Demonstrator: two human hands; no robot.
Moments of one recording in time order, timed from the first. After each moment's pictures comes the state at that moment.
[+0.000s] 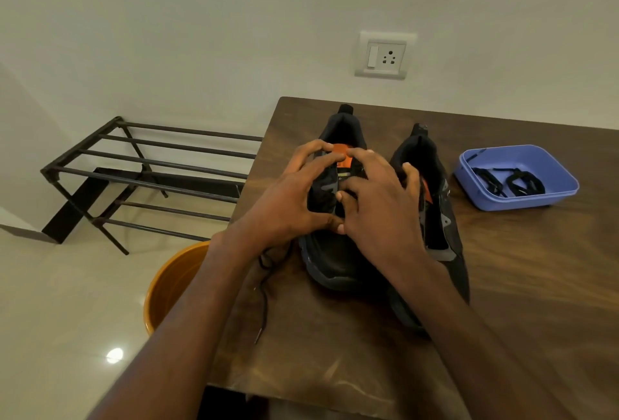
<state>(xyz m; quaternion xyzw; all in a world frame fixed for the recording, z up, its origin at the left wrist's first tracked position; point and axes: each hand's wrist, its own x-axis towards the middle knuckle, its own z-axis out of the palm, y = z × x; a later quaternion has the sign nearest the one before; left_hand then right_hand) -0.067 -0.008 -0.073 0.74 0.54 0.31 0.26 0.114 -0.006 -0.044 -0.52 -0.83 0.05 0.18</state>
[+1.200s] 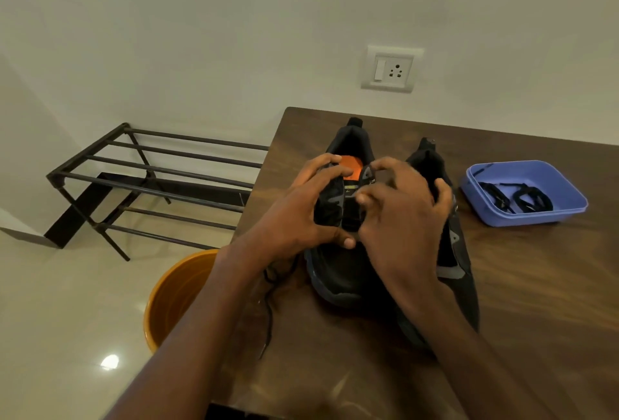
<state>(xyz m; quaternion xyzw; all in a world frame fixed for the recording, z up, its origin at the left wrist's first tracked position) -0.067 -0.009 -0.073 0.73 0.51 0.34 0.30 0.116 -0.009 -0.046 -0.56 -0.76 0.02 0.31</state>
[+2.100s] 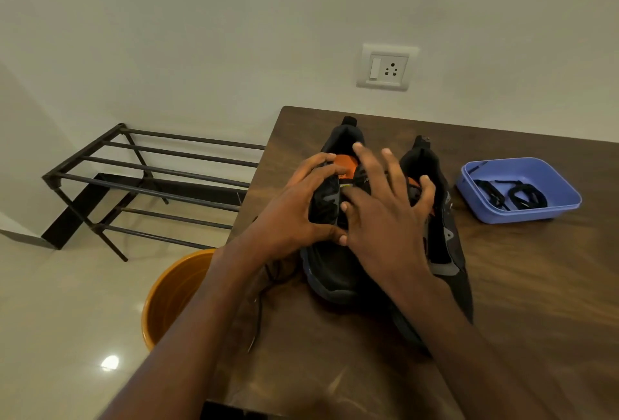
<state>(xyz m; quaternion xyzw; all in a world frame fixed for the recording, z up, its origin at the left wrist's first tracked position) -0.067 -0.007 -0.077 0.73 0.52 0.34 0.29 0.115 -0.005 -0.048 -0.53 -0.83 0.00 0.17</state>
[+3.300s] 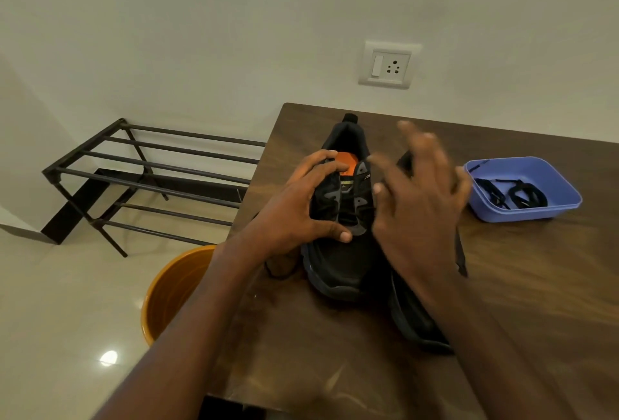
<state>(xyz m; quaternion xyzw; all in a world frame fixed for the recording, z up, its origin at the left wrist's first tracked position) -0.067 -0.005 -0.079 0.72 0.53 0.34 0.29 0.138 -0.002 -0.039 -0.54 -0.78 -0.03 0.31</state>
